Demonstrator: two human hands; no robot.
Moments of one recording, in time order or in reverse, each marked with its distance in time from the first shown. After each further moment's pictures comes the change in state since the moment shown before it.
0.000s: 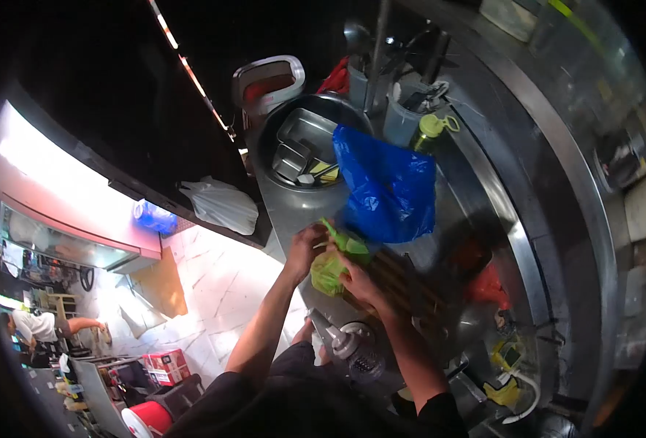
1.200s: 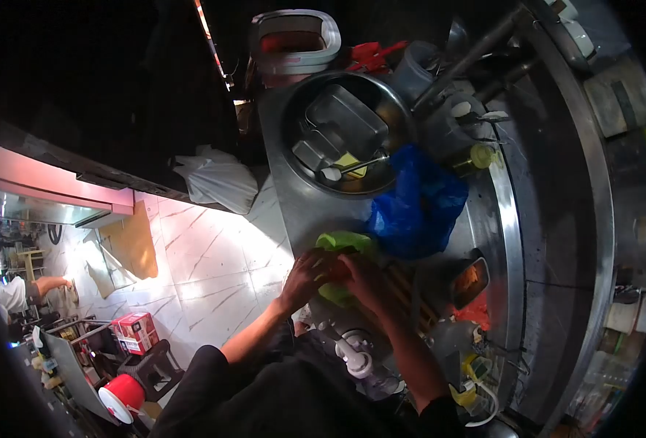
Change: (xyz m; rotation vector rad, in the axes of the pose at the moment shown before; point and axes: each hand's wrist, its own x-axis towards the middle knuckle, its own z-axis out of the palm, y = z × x) left_hand -0.017 -0.036 -0.091 0.963 -0.074 0.533; right_hand 0.069 -0.074 0.004 -0.422 0.070 -0.267
